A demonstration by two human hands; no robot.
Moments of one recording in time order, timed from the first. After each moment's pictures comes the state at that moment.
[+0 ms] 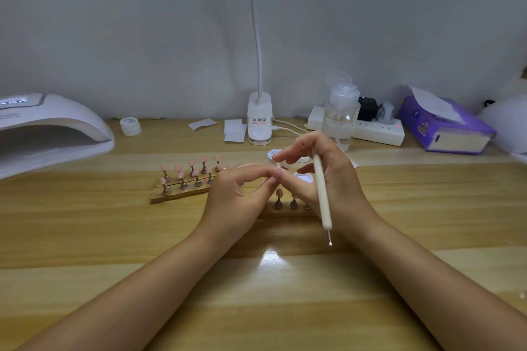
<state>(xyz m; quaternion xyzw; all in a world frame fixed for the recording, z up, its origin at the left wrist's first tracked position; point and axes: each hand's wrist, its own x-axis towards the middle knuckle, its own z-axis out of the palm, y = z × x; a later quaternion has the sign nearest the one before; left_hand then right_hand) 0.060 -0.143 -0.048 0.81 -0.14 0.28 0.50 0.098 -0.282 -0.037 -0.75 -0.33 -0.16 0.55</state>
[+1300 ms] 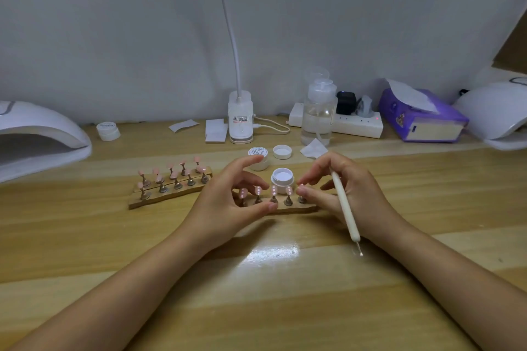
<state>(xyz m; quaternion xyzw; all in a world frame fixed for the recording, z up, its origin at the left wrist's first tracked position) 0.064 -0.141 -0.056 0.86 -0.13 0.14 0.48 0.100 -0.338 -0.052 -0.80 -0.28 -0.11 0.53</state>
